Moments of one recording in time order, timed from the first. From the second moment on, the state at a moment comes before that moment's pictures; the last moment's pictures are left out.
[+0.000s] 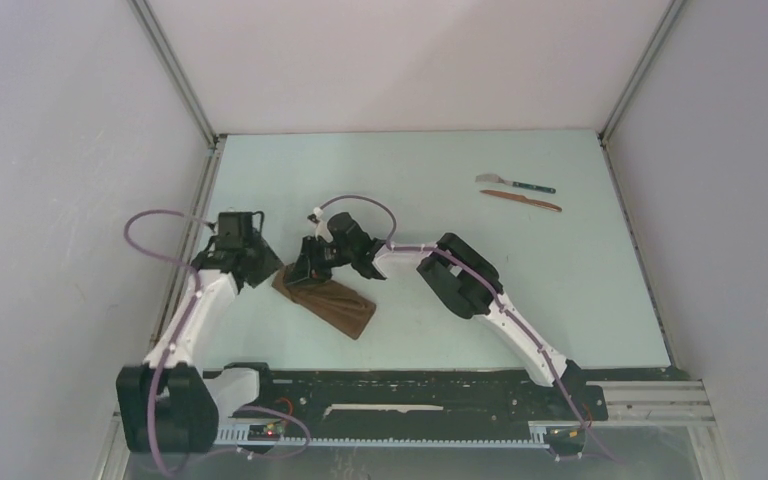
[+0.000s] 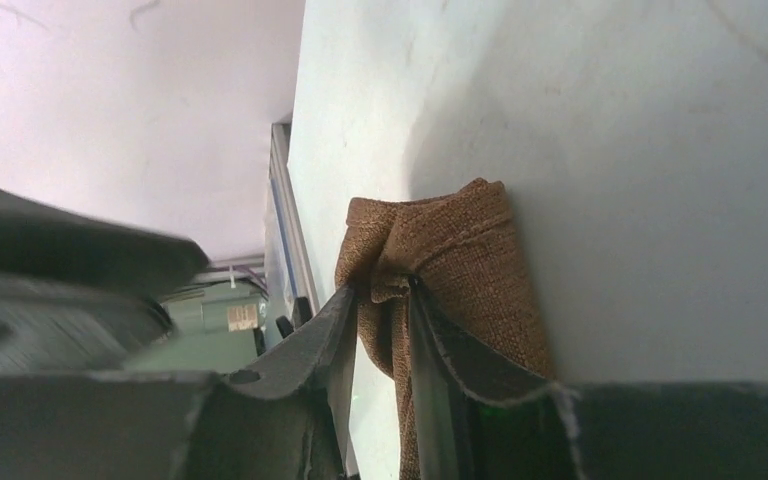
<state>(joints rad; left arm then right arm) -0.04 1.17 0.78 -0.64 -0.11 -0.63 0.92 2.60 1.84 0.38 -0.67 1.06</state>
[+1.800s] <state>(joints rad) -0.21 1.31 0.75 -0.64 -0.27 -0.67 0.87 2.55 1.73 0.40 -0.71 1.11</state>
